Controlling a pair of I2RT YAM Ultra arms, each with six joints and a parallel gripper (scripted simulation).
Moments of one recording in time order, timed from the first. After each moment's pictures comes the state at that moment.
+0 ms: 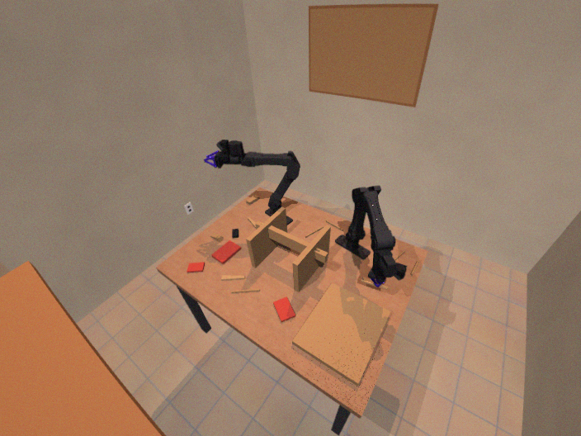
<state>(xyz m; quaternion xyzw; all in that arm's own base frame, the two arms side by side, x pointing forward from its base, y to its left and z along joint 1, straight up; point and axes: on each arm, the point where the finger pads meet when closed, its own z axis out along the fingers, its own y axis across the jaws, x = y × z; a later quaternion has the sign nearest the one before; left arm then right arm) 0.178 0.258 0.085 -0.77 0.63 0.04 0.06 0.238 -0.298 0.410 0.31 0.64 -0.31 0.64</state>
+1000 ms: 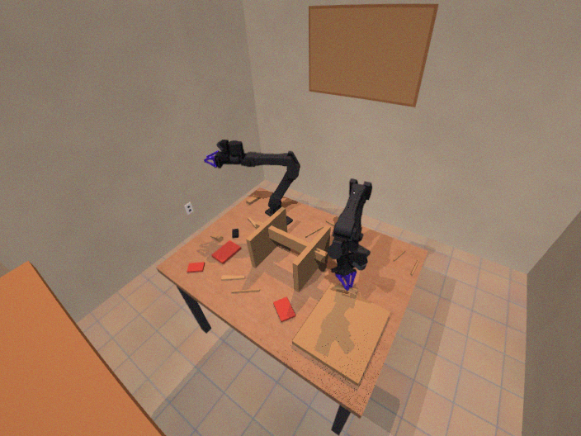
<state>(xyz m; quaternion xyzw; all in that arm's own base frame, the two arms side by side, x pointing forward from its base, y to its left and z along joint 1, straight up) 0.333 0.199 0.164 -0.65 0.68 0.10 0.32 0.238 -0.298 0.410 0.31 0.64 -0.31 0.64</state>
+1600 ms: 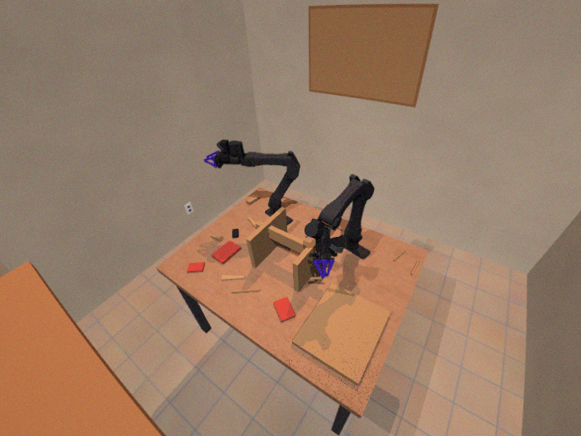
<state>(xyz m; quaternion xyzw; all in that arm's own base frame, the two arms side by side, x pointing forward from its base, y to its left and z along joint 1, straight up) 0.392 0.116 0.224 -0.59 0.67 0.04 0.46 0.238 -0.298 0.410 0.31 0.64 -0.31 0.64</state>
